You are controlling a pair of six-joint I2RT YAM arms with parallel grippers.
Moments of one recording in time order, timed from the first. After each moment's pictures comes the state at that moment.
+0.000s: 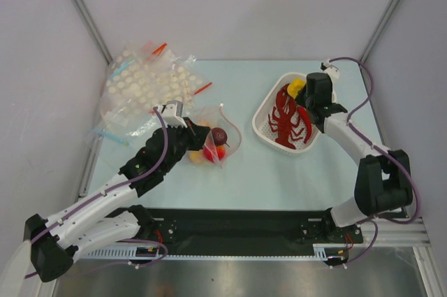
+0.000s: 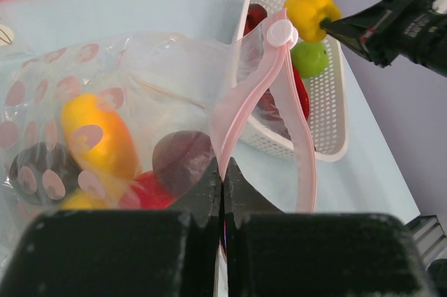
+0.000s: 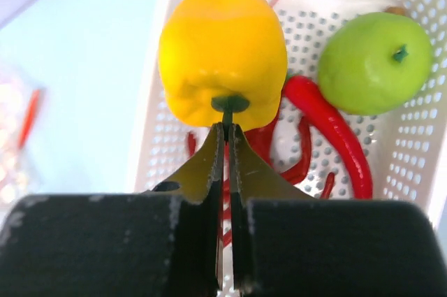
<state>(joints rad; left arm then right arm) -0.77 0.87 0.67 -0.01 -0.28 -0.60 0.22 1.56 1.10 -0.07 0.30 0.61</state>
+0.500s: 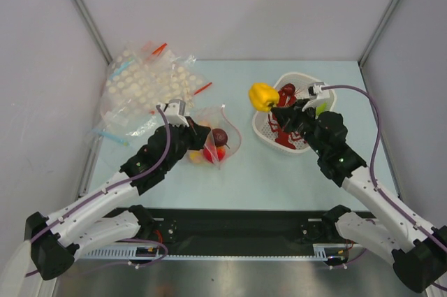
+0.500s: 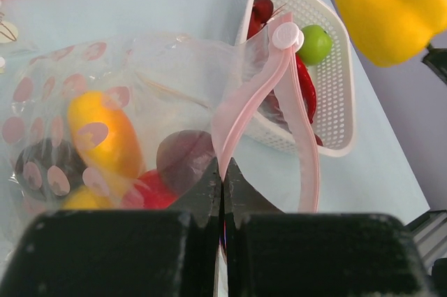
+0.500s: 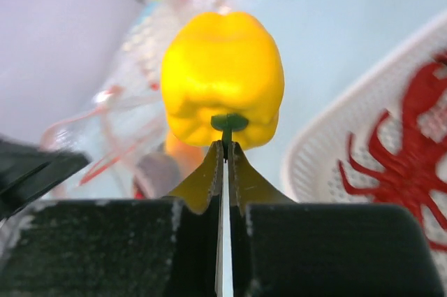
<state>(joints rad) -0.77 0.89 0.70 -0.05 -0.27 -0.59 0.52 0.93 0.77 0.07 0.06 0.46</state>
